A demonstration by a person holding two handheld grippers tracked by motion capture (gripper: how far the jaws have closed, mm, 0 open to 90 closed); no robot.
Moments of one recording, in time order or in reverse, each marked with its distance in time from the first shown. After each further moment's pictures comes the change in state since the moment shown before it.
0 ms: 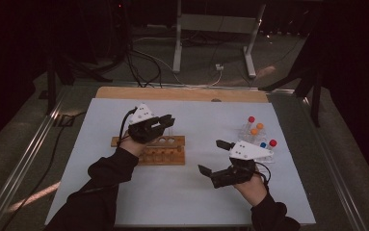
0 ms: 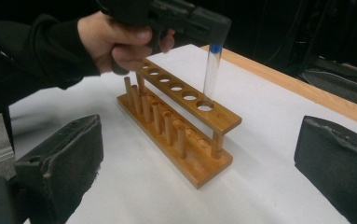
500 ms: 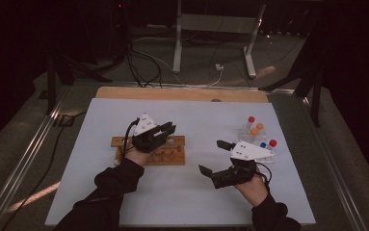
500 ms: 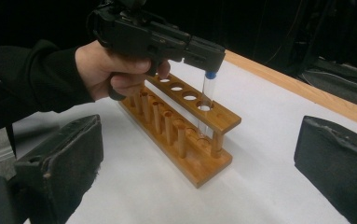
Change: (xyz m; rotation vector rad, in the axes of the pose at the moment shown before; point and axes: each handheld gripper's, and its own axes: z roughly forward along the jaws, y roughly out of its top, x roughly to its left) left arm -0.017 -0.026 0.005 -0.027 0.075 -0.053; right arm 0.001 0.000 -0.002 -0.002 -0.001 -0.002
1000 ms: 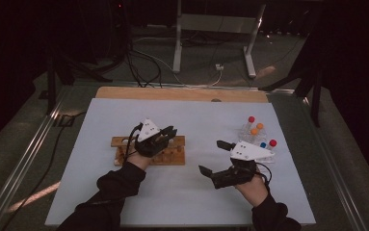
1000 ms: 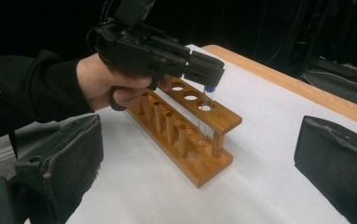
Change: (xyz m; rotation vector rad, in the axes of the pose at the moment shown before) left arm -0.006 -0.013 0.006 0.028 0.013 0.032; right arm 0.000 0.000 0.000 -0.001 0.005 0.001
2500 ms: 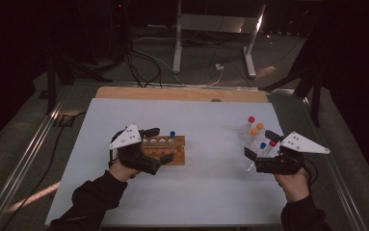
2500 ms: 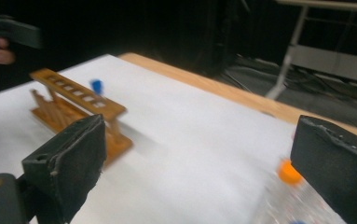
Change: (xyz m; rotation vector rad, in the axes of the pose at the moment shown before) left arm -0.015 0.022 -0.071 -0.097 -0.313 0.014; right arm -0.067 -0.012 -0.084 -0.028 -0.292 0.087
